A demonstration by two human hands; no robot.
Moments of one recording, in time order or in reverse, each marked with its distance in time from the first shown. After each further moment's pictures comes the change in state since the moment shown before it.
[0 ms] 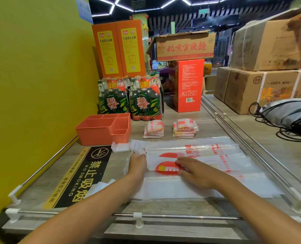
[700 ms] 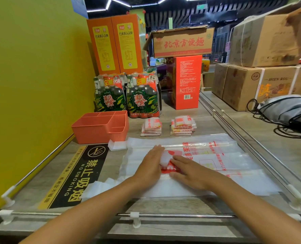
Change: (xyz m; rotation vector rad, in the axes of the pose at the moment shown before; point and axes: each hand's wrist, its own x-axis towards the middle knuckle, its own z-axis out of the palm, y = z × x) left_hand -0.026 -0.002 0.011 0.987 -0.419 0.620; right_hand 0.011 0.009 0.019 0.040 -0.042 -0.041
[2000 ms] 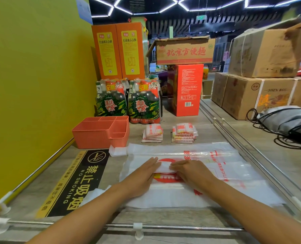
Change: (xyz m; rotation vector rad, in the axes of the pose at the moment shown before) left_hand 0.003 -0.064 -0.011 0.186 -0.178 0.152; right_hand 0.024 -0.005 -0.009 -0.372 0.284 -0.126
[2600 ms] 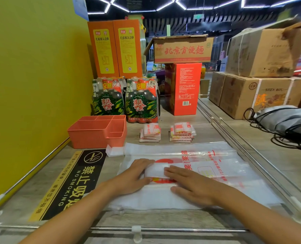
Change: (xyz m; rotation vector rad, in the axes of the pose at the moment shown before) left_hand -0.010 -0.012 -0.021 -0.183 -0.030 0.017; right_hand -0.035 0.003 0.000 0.226 -0.274 -0.093
